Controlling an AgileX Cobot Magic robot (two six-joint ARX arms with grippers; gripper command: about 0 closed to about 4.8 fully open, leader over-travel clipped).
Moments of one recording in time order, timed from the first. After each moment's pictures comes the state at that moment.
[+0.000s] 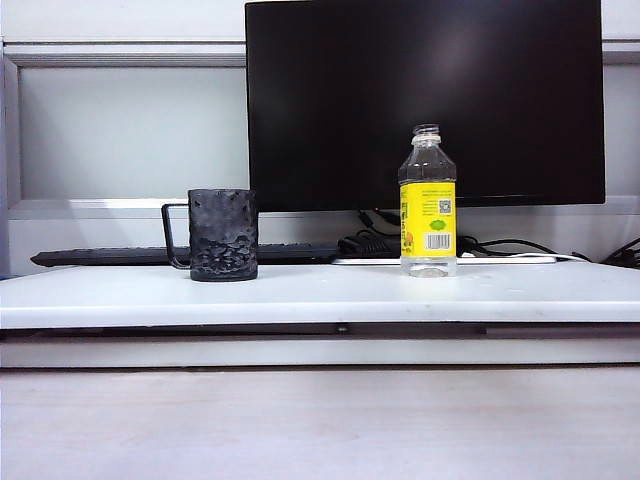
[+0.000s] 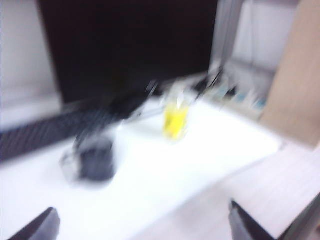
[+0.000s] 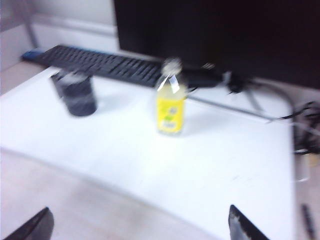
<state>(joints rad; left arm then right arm) -0.44 0.30 0.91 -0.72 0.20 -0.03 0.42 0.23 0.87 -0.84 -0.01 -0.02</state>
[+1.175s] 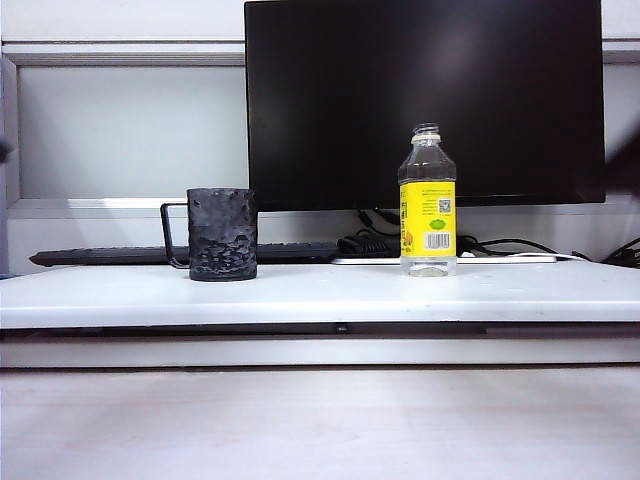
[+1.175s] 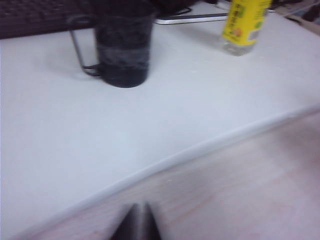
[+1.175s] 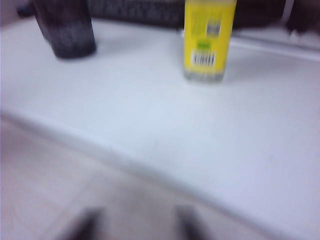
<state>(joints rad) -0.44 0.30 0.25 -0.24 0.05 -0.10 0.42 0.31 0.12 -0.04 -0.08 0.00</state>
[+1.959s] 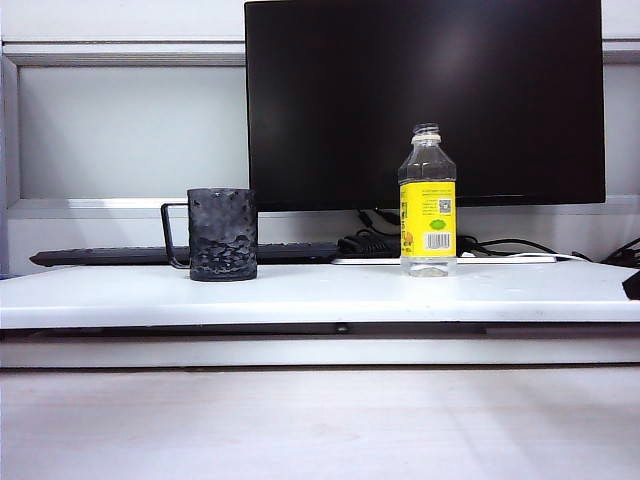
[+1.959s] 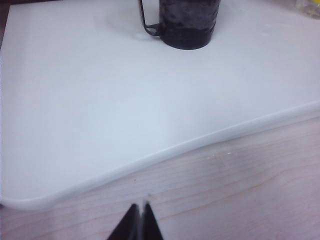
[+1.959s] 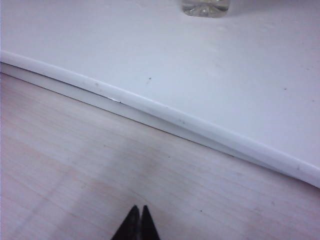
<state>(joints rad) -0.44 0.30 0.20 -0.29 -0.13 -0.09 0.42 0.31 0.01 -0.05 -0.06 0.00</state>
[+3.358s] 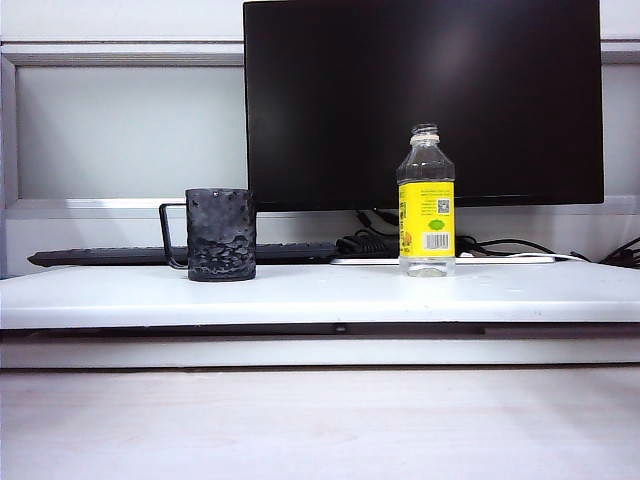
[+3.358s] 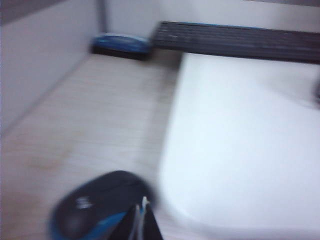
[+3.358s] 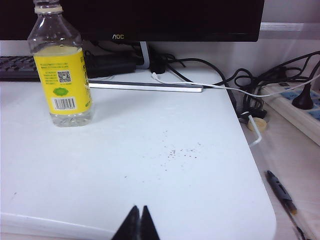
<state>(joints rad) 0.06 0.00 0.02 -0.17 -0.07 -0.09 0.05 0.00 0.01 -0.04 -0.06 0.00</state>
